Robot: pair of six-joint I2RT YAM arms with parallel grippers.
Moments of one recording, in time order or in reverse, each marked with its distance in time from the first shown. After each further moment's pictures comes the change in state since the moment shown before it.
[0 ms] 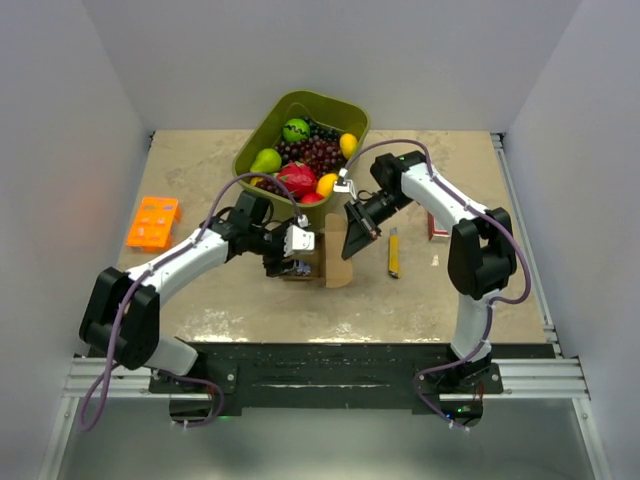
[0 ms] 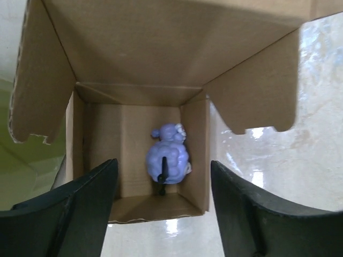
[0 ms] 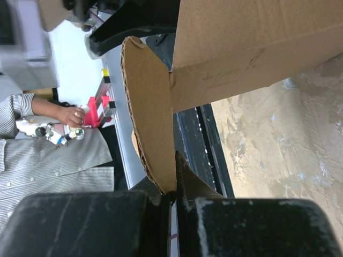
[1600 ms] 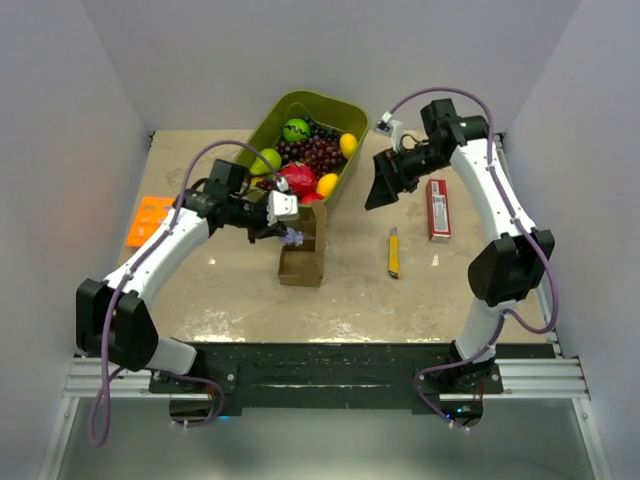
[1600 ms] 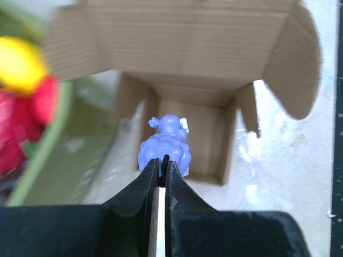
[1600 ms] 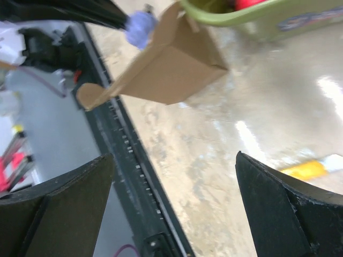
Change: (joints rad) left arm 0.115 0.001 0.229 -0.227 0.084 -0.008; right arm -0.176 -0.095 0.296 0.028 0.225 0.058
